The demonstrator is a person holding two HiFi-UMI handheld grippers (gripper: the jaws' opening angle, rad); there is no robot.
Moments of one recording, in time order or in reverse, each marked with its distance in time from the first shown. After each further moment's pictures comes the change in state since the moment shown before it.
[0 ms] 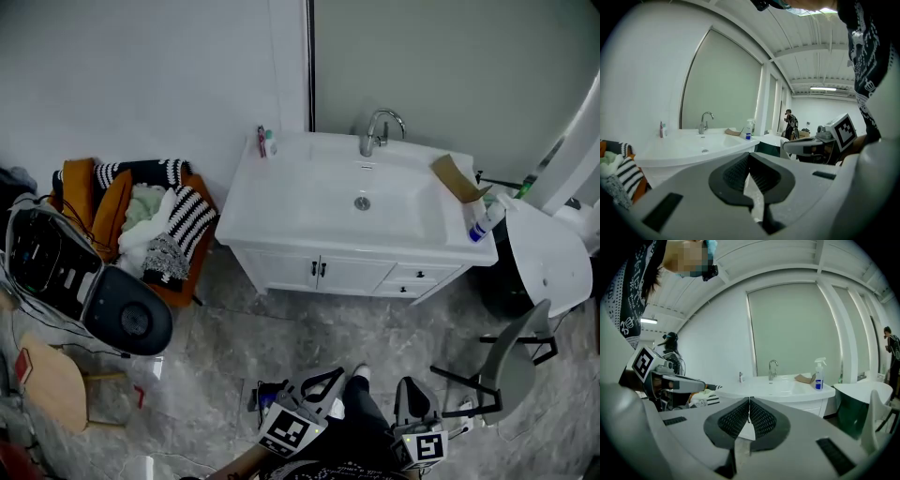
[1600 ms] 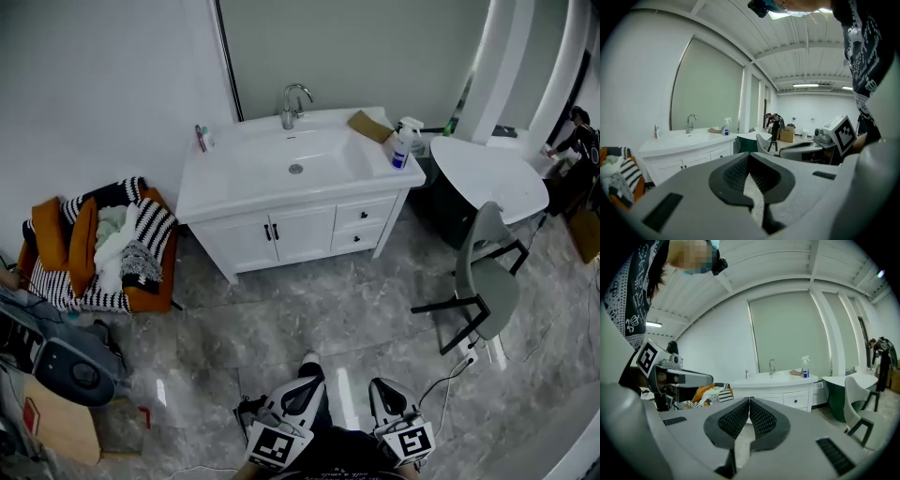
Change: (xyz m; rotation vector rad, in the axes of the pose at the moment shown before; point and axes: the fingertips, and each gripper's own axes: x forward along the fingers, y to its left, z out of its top) left arm -0.153 -0.191 -0.070 0.118 0.007 -0.098; right arm -0.229 0.105 -0.087 0.042 -0.022 -0.014
